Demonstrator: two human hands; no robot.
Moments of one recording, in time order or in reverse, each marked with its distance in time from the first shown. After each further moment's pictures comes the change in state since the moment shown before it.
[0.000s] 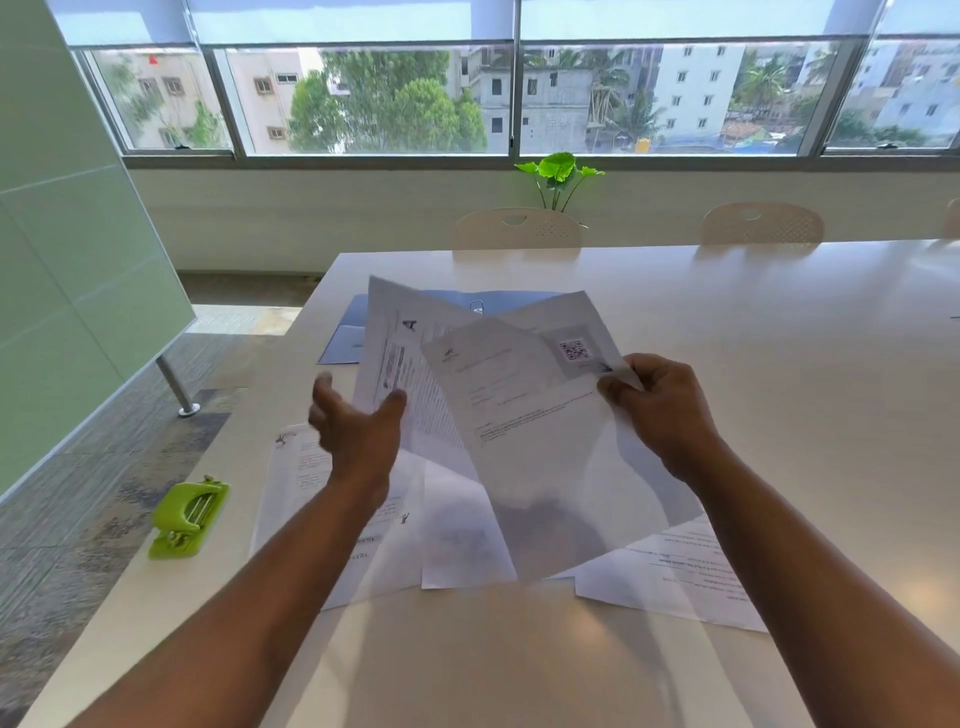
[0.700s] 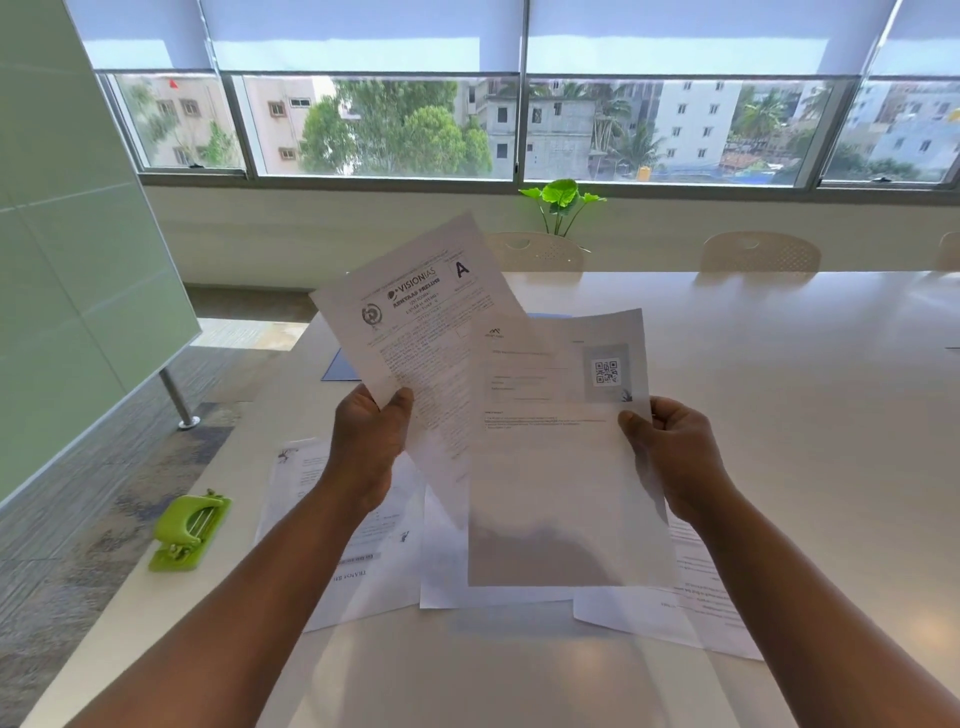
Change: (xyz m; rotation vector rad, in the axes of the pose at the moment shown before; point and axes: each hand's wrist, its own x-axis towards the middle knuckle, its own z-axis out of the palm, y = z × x) left_hand 0.001 0.020 -0.006 -0.390 -0.332 0.002; right_hand -0.009 0.015 -0.004 0.375 0.072 0.259
